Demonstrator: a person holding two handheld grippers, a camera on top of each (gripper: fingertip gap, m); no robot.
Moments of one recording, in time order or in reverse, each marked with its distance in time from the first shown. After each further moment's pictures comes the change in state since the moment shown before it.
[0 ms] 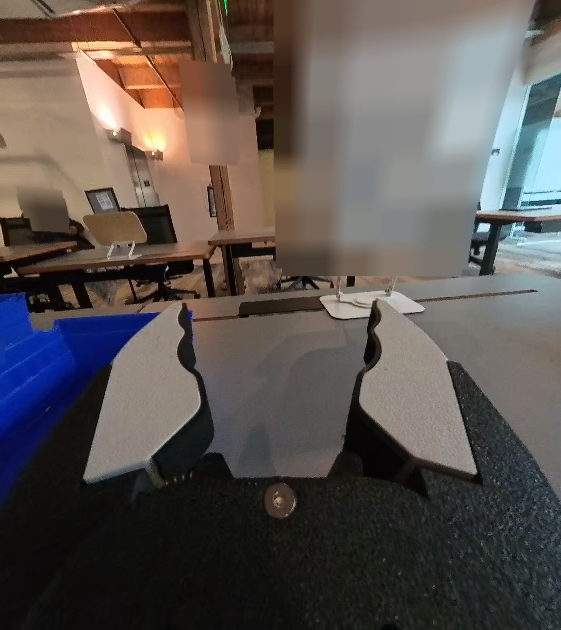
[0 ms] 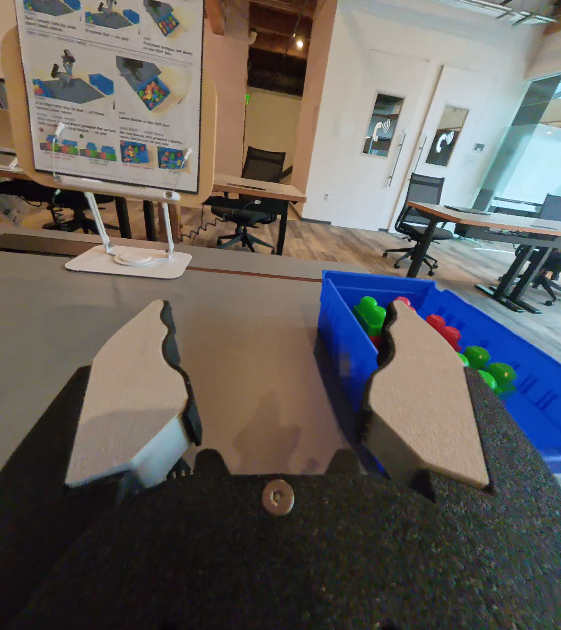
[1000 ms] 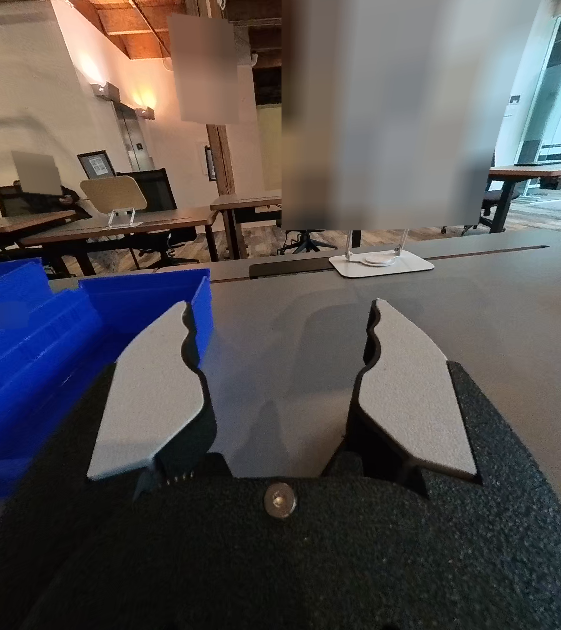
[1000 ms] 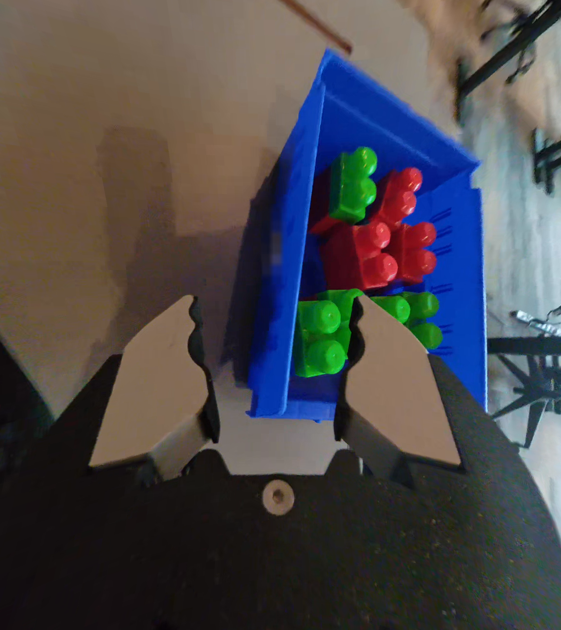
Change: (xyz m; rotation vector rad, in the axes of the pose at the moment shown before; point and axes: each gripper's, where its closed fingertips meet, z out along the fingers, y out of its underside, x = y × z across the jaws) left arm -0.022 0.022 -0.036 -0.110 0.003 0.022; right arm 0.078 0.080 0.063 -0.831 -0.116 -0.391
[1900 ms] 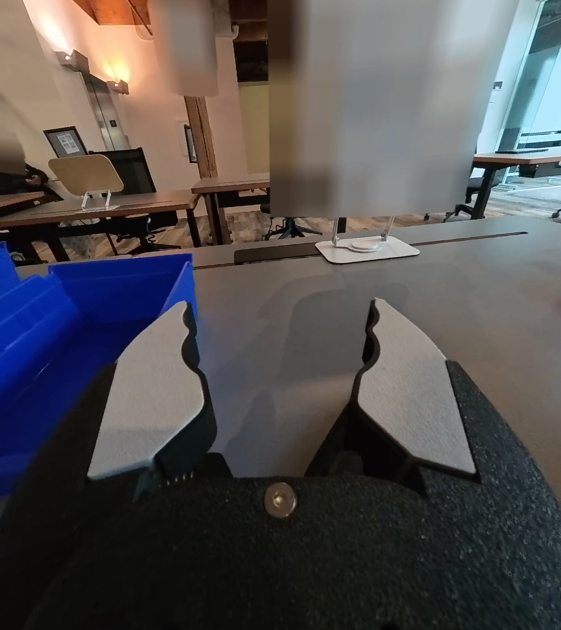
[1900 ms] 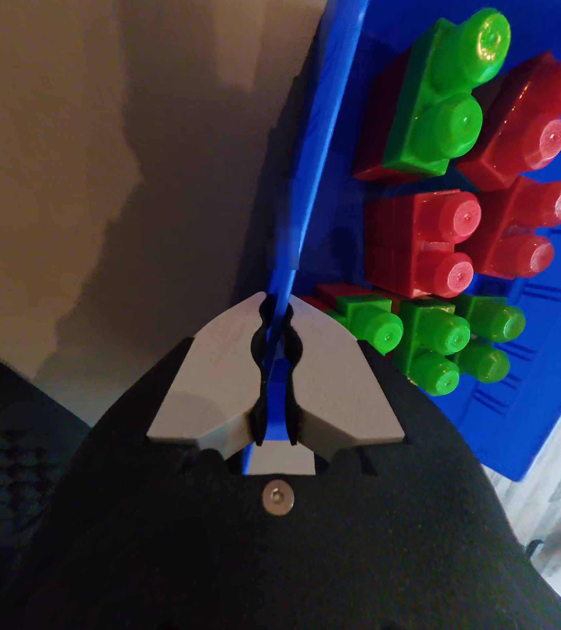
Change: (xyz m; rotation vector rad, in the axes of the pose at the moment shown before) left arm 0.006 0.013 0.005 -0.047 0.049 -0.023; right arm -0.014 0.006 0.068 -0.446 -0.172 0.104
